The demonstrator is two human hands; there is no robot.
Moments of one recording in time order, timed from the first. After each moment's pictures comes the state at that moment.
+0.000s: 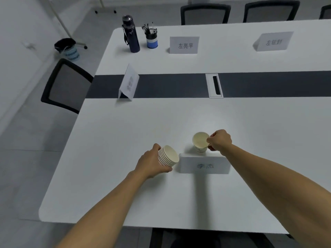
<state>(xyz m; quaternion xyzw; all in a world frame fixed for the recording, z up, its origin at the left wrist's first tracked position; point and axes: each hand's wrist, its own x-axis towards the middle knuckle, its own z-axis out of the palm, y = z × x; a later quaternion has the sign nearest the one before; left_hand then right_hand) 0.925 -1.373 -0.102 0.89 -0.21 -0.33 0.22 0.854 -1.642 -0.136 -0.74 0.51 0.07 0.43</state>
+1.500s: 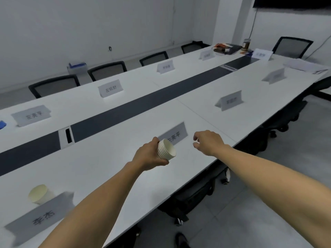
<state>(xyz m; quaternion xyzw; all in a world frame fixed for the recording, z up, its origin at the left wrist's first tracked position) 0.495 -1.809 -0.012 0.75 -0.60 -0.22 0.16 0.281 -1.937 -0.005 -0.86 0.50 0.01 0.11</state>
